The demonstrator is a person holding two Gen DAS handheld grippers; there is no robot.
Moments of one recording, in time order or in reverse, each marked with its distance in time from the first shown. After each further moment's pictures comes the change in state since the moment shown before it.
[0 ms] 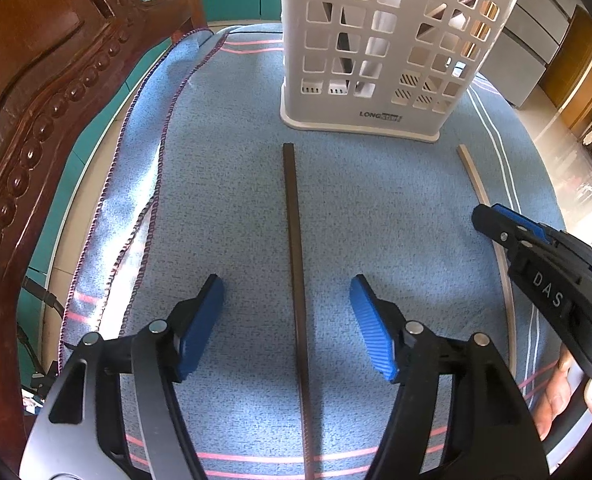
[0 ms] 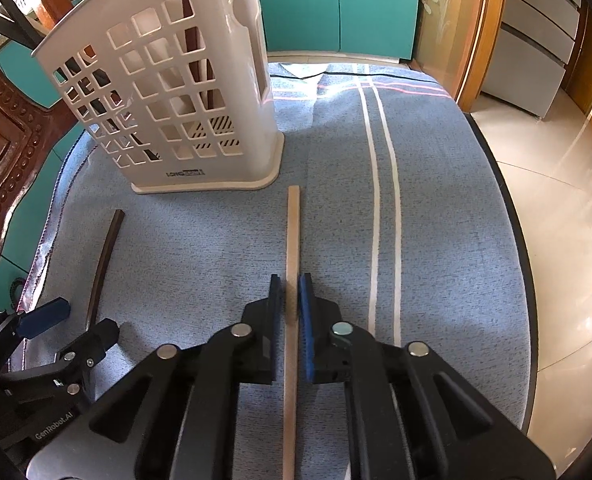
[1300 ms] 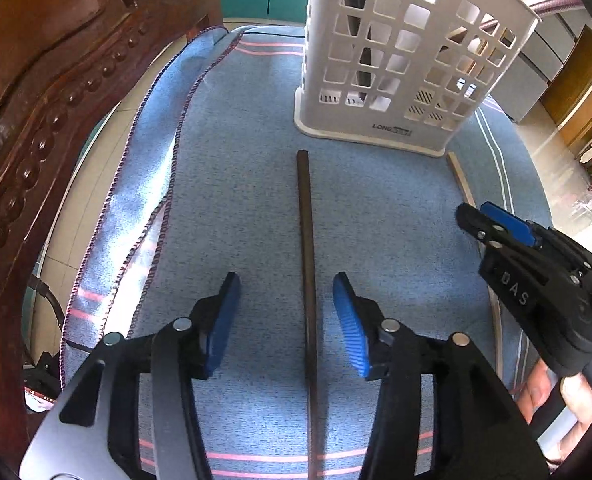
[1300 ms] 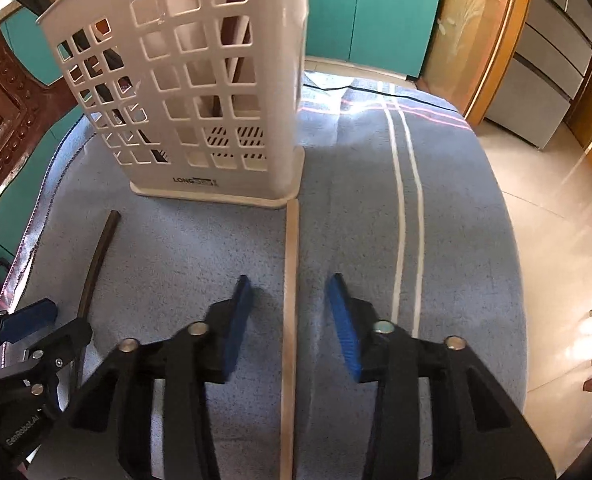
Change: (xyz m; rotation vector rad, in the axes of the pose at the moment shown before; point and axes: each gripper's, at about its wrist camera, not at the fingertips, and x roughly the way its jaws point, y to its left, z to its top) left arm -0.005 0.032 0.007 -0.054 0.002 -0.031; right arm 0.005 0.023 0.008 -0.091 -0.022 -0.067
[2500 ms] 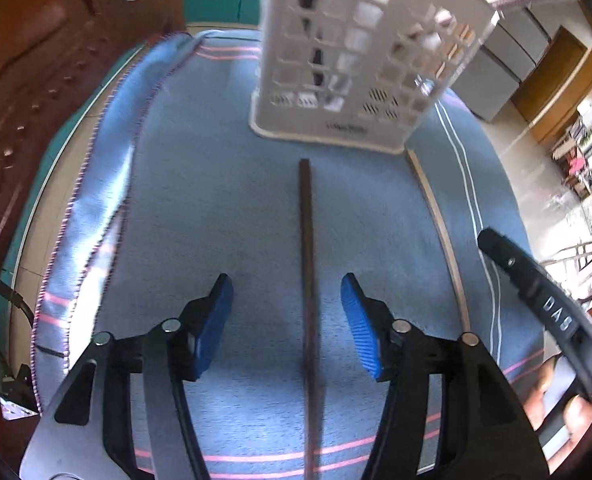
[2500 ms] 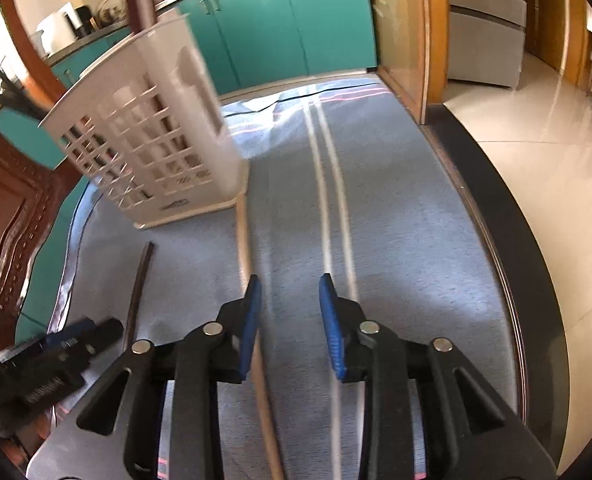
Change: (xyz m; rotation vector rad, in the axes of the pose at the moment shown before) left arm -0.001 -0.013 -0.011 0.041 -0.014 -0.114; right arm -0.040 -0.057 -0.038 0.310 -0.099 0.068
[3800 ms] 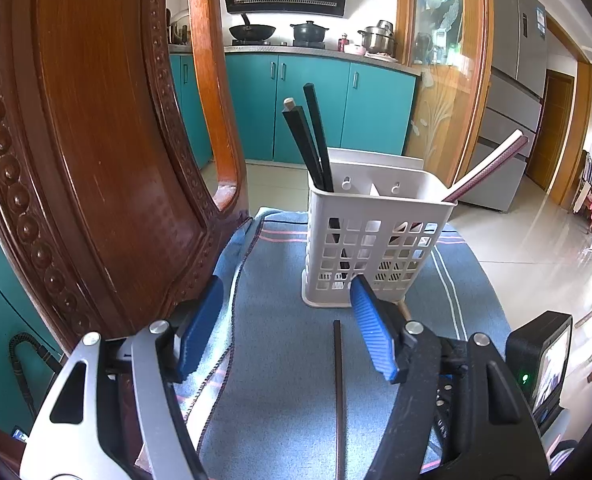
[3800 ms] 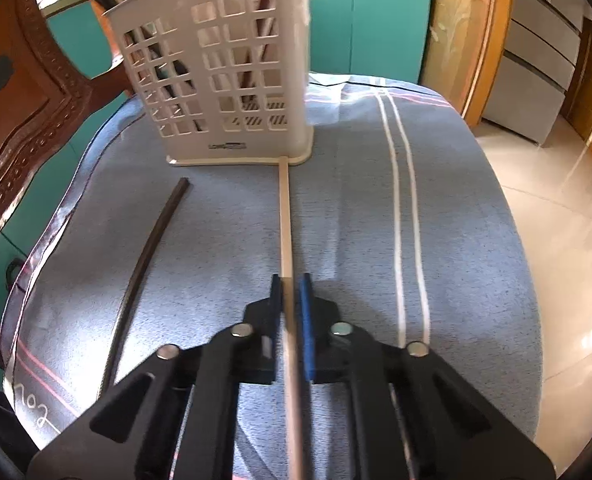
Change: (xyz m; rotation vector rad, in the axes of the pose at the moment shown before) left arm -0.130 0.003 0.015 0.016 -0.510 0.146; right arm 0.014 0.047 -0.029 -0.250 0.032 -0.011
